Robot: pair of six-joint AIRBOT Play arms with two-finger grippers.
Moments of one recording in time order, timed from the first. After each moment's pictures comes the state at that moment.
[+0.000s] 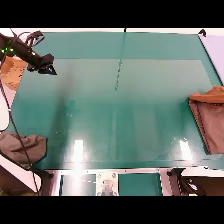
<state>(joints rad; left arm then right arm) 0.11 -1.84 2.08 1.14 -1.66 -1.49 -0.95 -1.50 1.94 -1.29 1.77 1.70</state>
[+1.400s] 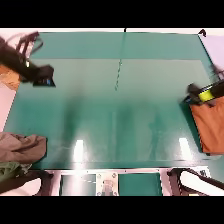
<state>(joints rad) -0.02 -1.24 1.46 1.22 -1.60 -1.56 -0.29 -1.19 1.09 -1.26 1.37 1.66</state>
